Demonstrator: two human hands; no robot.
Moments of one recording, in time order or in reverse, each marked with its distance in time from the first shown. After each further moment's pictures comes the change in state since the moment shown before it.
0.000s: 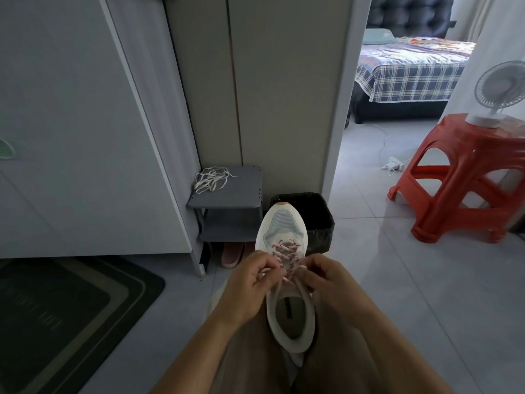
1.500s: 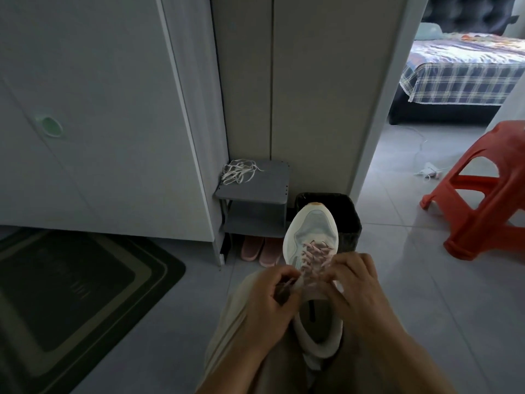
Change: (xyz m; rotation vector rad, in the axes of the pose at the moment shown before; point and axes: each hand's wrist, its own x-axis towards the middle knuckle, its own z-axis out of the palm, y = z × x) left_hand -0.025 -0.015 0.015 -0.044 0.193 -0.115; right_hand 0.011 0.025 0.009 -0.740 0.354 -0.680
